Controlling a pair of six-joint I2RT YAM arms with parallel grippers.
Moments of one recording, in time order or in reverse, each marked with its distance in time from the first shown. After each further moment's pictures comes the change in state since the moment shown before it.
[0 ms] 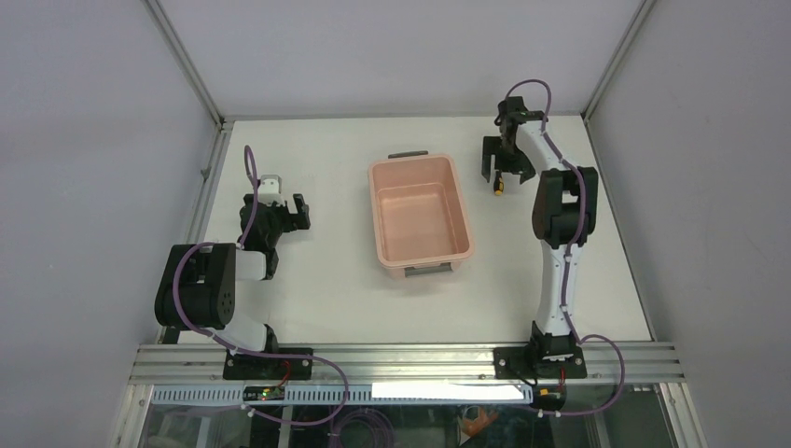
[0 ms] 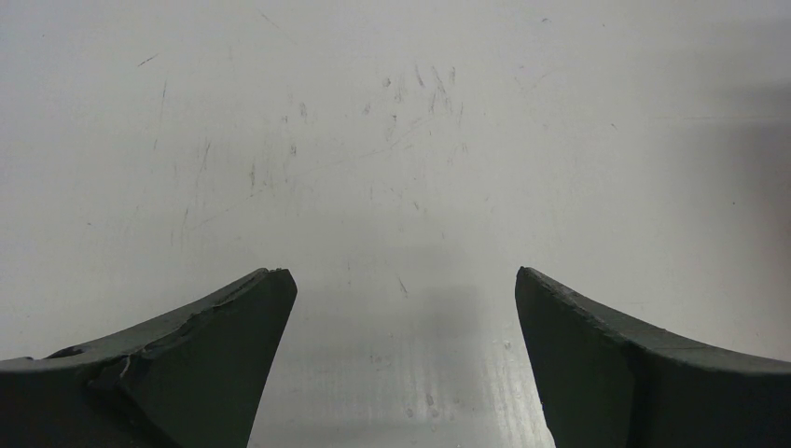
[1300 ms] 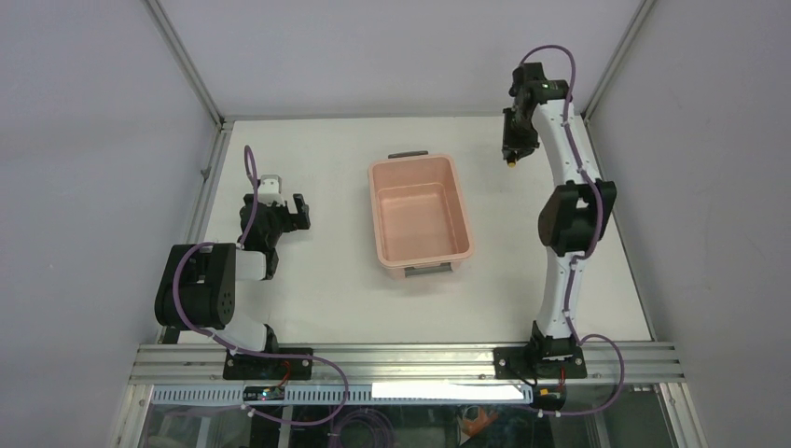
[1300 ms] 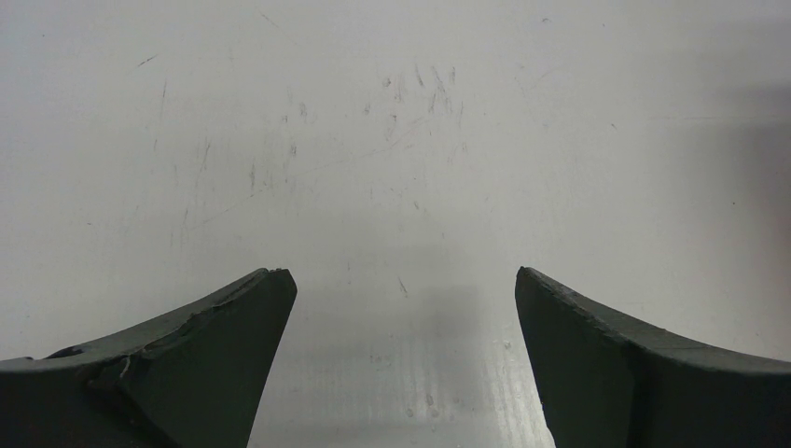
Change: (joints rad) left arm 0.000 0.000 0.000 0.000 0.000 0.000; right arm 0.000 -0.027 0.267 -0.270 -0.049 0.007
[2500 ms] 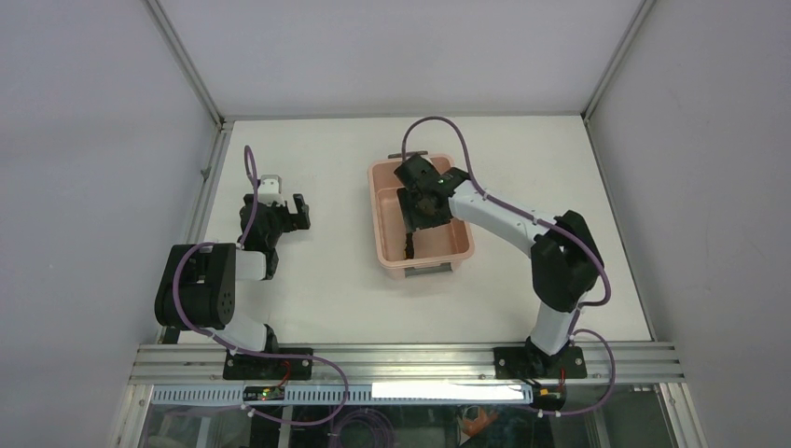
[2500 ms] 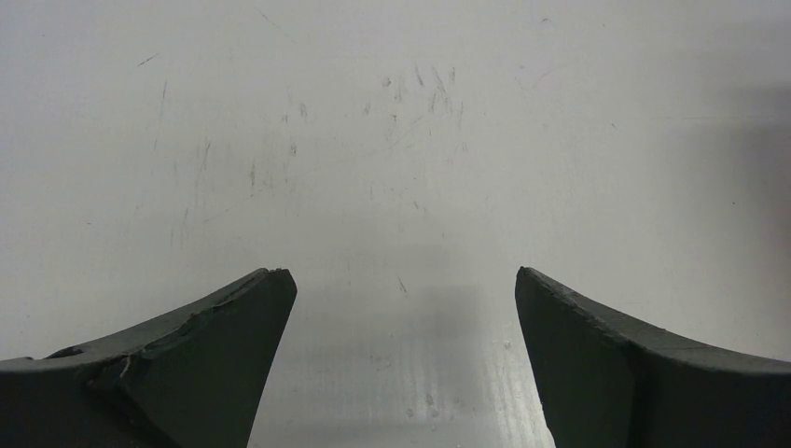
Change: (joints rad) left arm 0.000 0.000 0.000 0.000 0.000 0.000; right arm 0.661 -0.423 -0.781 0.435 0.104 0.256
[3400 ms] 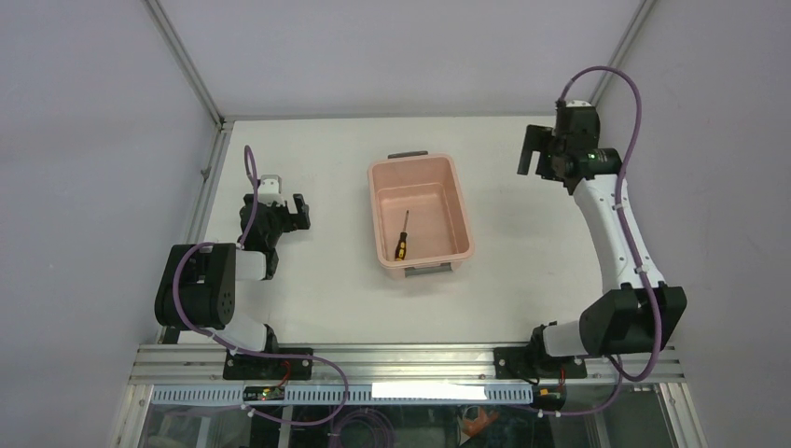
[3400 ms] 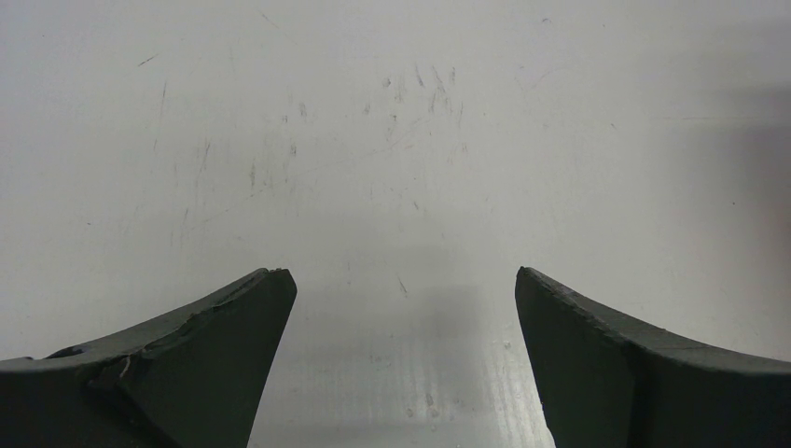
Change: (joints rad) left arm 0.000 0.000 0.000 0.000 0.000 0.000; right arm -0.652 -0.391 -0.028 0.003 -0.002 -0.265
